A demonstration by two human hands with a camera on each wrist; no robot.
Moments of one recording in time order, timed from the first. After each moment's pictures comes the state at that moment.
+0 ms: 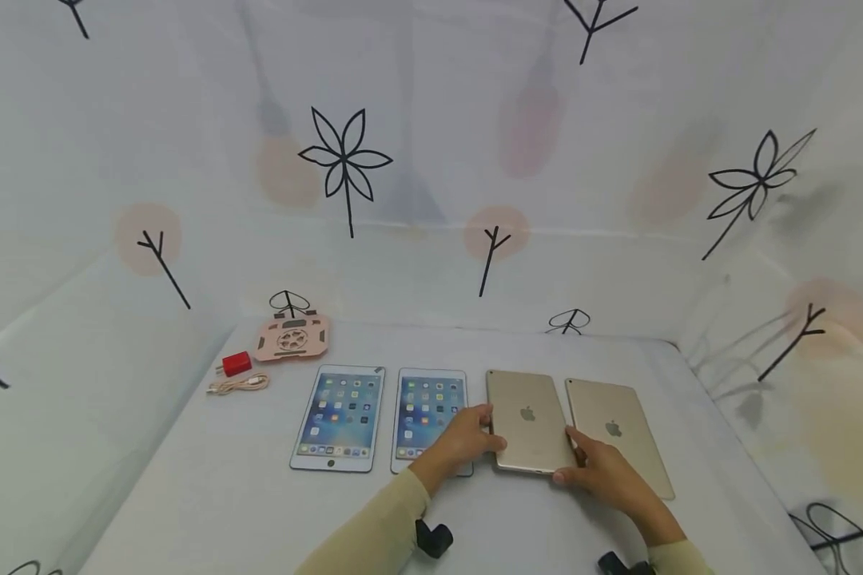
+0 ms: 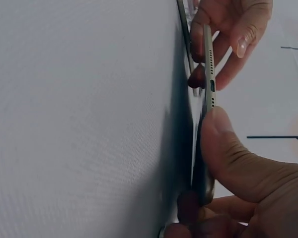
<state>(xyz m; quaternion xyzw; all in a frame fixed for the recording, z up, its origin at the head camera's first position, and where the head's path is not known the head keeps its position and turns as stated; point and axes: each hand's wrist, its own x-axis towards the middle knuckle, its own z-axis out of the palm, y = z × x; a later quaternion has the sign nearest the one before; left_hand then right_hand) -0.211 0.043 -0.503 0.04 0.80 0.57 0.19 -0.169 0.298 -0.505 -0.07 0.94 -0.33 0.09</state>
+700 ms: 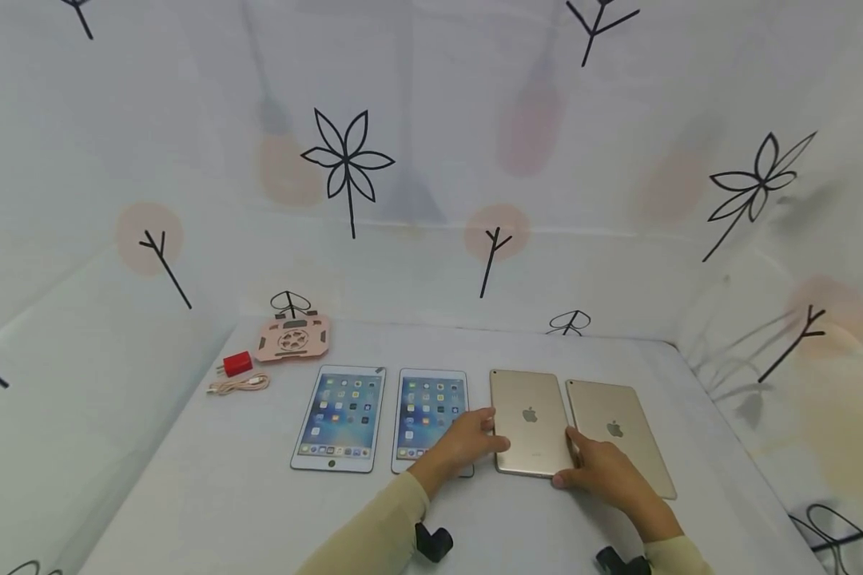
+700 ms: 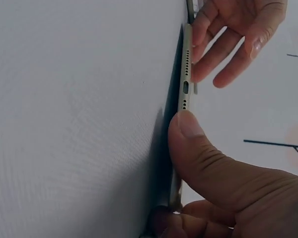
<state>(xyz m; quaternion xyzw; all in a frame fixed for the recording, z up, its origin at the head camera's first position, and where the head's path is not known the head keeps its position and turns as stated) -0.205 0.040 -0.499 0.05 0.79 0.57 0.21 -0.174 0.289 -0.498 -0.05 0.97 -0.22 0.10</state>
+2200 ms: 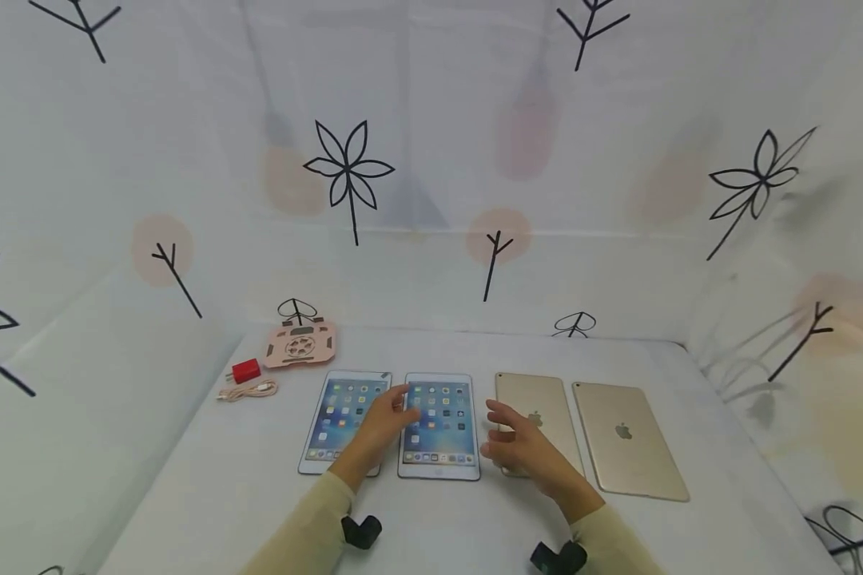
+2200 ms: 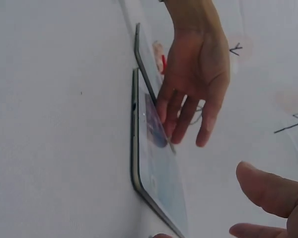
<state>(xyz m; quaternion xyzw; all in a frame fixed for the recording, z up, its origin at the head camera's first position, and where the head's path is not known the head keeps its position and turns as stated) -0.223 -0.084 -0.497 -0.04 0.81 0.57 0.11 -0.189 0.185 -0.496 -0.06 0.78 -0.60 0.15</state>
